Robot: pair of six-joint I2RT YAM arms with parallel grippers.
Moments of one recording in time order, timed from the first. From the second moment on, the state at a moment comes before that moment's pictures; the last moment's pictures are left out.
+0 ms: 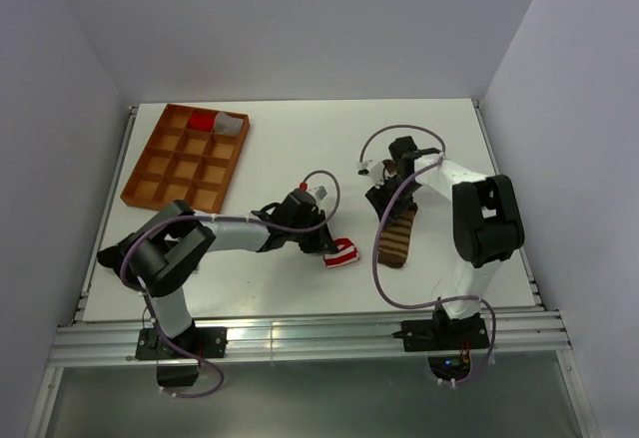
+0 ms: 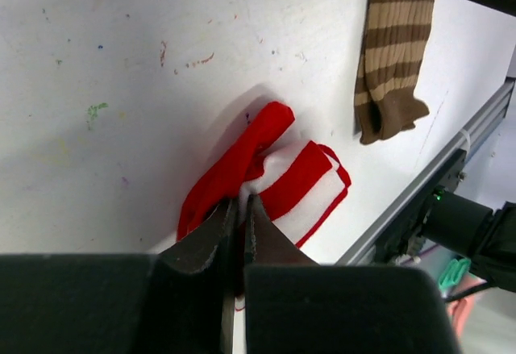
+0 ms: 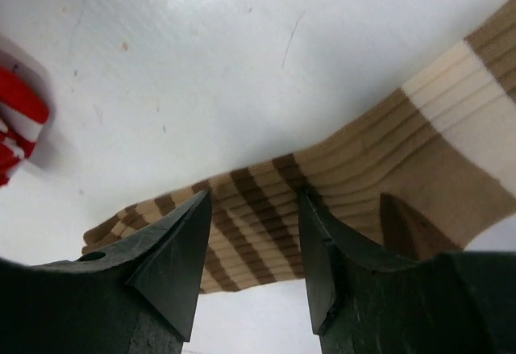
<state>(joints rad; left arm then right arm) -0.85 1.79 0.87 0.13 0.27 -0.87 0.21 1.81 1.16 -0.77 -0.33 -0.56</state>
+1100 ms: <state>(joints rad) -0.77 1.93 0.99 -0.01 0.62 -0.87 0.65 1.31 0.79 -0.66 -0.48 -0.90</state>
